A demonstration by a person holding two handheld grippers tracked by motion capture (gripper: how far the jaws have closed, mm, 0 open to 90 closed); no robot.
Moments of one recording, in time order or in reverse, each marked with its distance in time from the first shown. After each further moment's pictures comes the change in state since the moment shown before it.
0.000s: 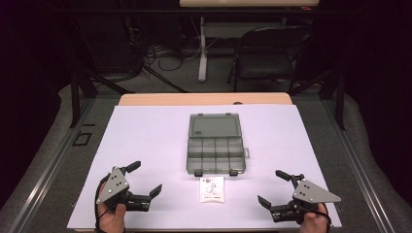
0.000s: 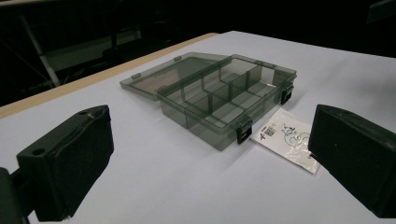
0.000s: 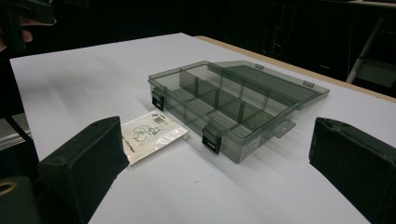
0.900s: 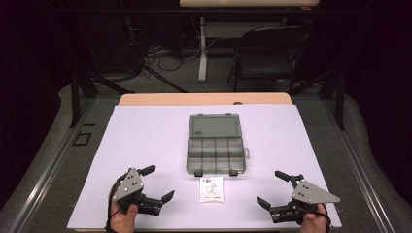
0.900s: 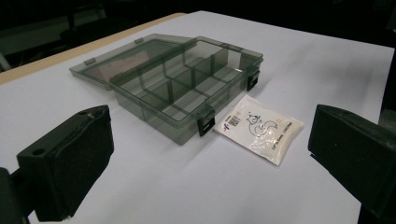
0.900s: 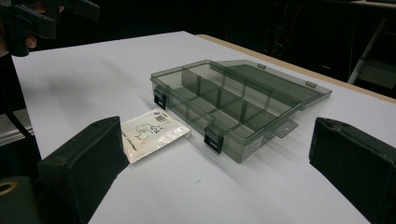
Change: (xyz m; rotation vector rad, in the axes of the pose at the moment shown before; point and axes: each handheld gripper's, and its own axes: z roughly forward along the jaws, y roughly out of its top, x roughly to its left) left arm -0.019 0.002 0.027 0.085 -0.128 -0.003; right arm 0.002 0.001 0.000 0.009 0.006 -0.013
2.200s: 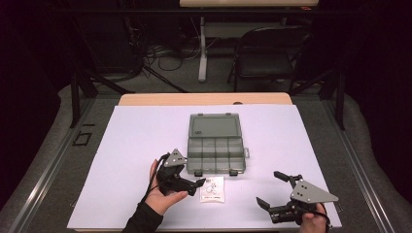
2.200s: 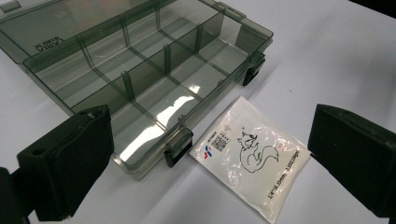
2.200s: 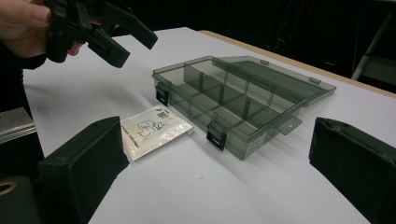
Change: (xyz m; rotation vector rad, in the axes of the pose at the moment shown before) left arm -0.006 0.040 0.097 0.274 -0.052 -0.108; right arm 0.001 -0.001 0.002 0.013 0.007 0.002
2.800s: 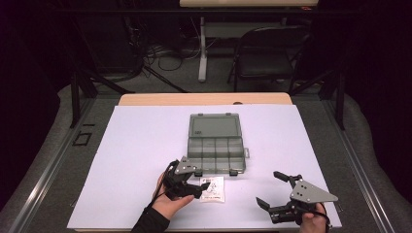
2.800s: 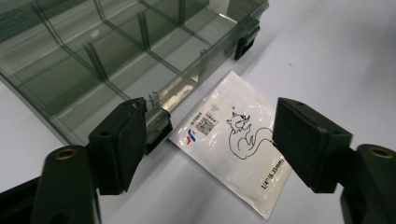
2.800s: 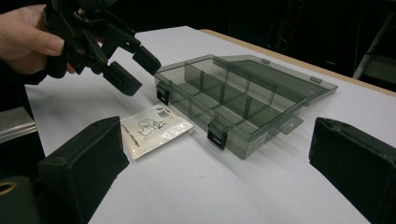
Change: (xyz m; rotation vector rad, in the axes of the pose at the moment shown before) left arm -0.017 -0.015 0.023 0.068 0.009 0.028; right arm 0.000 0.000 0.000 0.002 0.003 0.001
